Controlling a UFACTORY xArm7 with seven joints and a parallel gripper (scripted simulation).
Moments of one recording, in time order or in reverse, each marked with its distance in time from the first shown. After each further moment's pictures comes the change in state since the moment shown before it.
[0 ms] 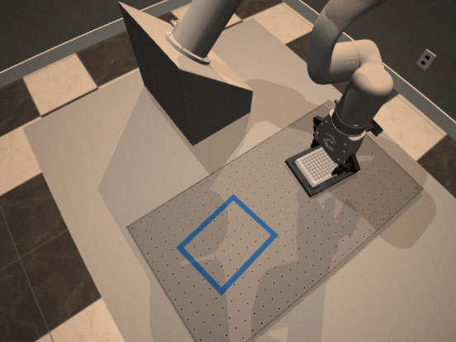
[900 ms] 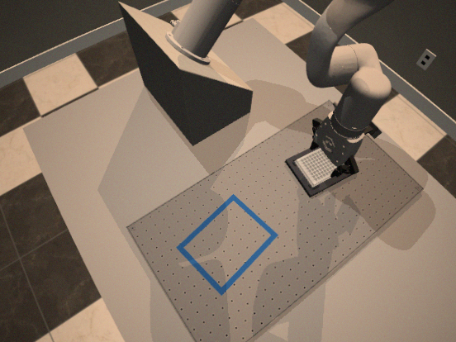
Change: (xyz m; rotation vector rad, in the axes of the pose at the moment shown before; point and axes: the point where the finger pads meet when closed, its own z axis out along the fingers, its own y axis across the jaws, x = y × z) arm 0.000 0.001 0.008 -0.001 0.000 0.000
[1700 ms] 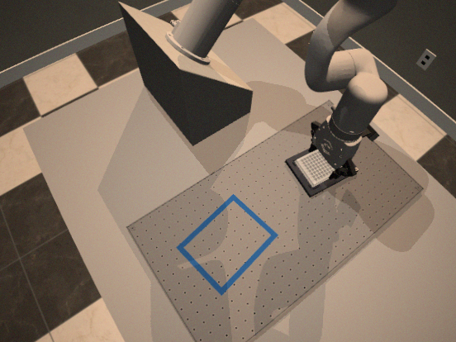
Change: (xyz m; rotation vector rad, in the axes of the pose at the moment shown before) arm 0.000 0.000 0.013 0.000 0.000 0.000
